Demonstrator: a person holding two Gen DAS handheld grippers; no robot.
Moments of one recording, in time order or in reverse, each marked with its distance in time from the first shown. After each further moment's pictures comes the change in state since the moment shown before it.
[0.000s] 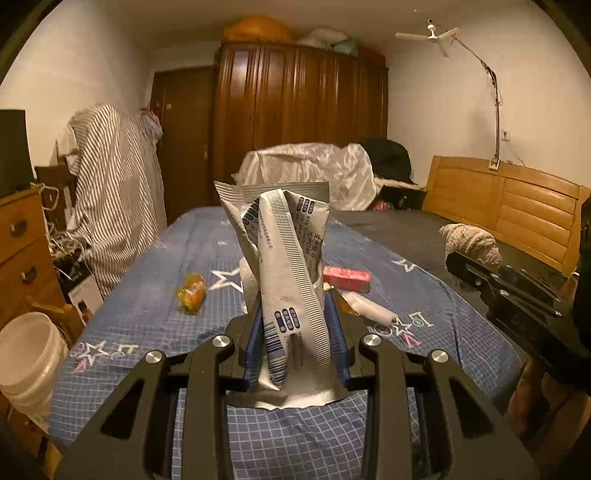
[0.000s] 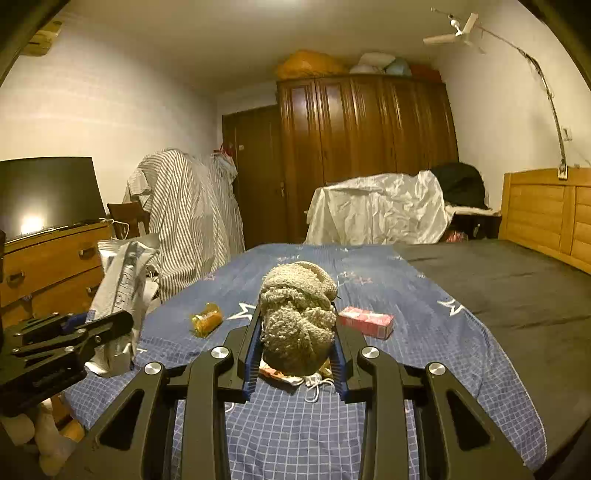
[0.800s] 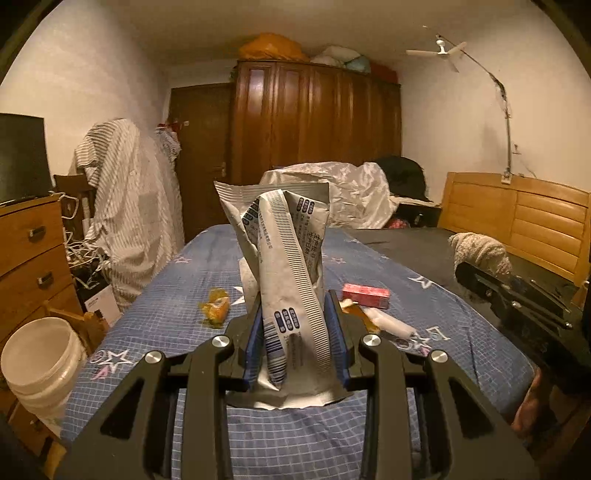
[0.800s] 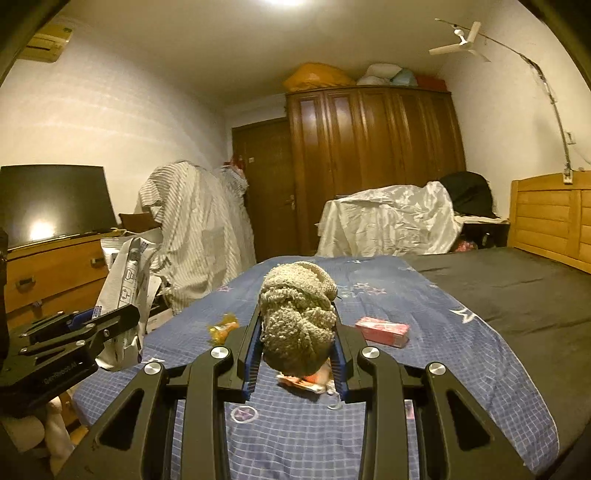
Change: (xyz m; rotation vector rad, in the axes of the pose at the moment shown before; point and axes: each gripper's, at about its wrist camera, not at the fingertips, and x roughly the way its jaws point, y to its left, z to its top) left arm -0.013 0.018 0.003 -0.020 -0.063 0.079; right arm 0.000 0.018 0.007 -0.007 -0.026 0.062
